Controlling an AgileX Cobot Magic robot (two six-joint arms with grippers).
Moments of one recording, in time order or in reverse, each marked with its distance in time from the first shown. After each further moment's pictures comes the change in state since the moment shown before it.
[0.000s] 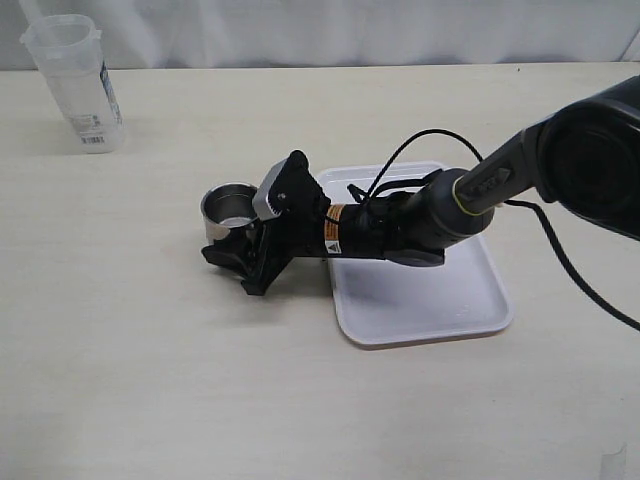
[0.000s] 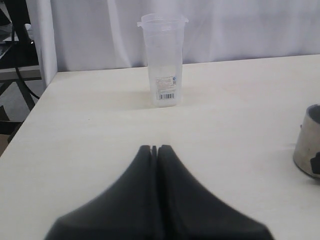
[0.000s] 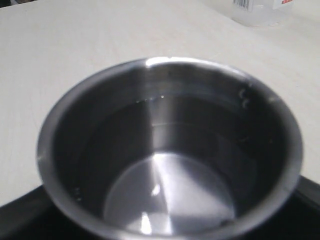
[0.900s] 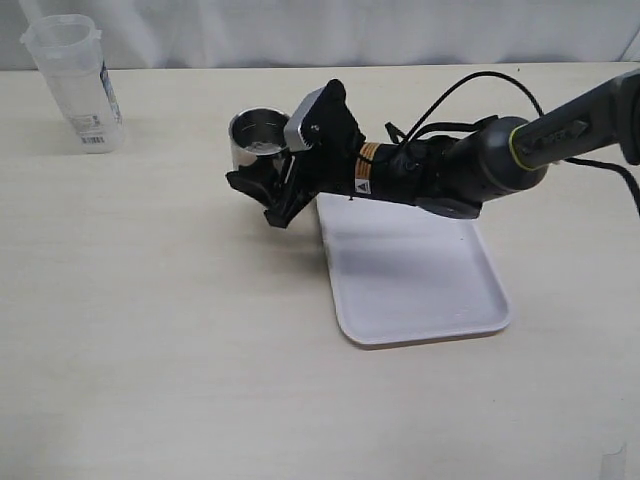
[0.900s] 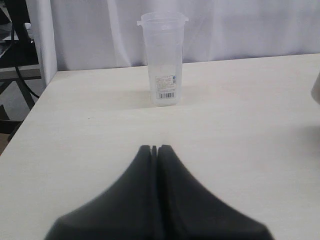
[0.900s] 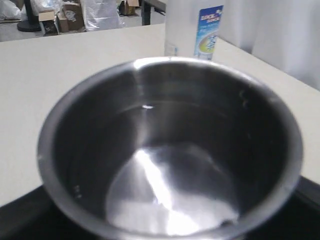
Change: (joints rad) left arm 0.000 0.000 0.000 0.000 0.002 0.000; right arm -0.094 -0.148 0.000 0.014 0.032 -0.024
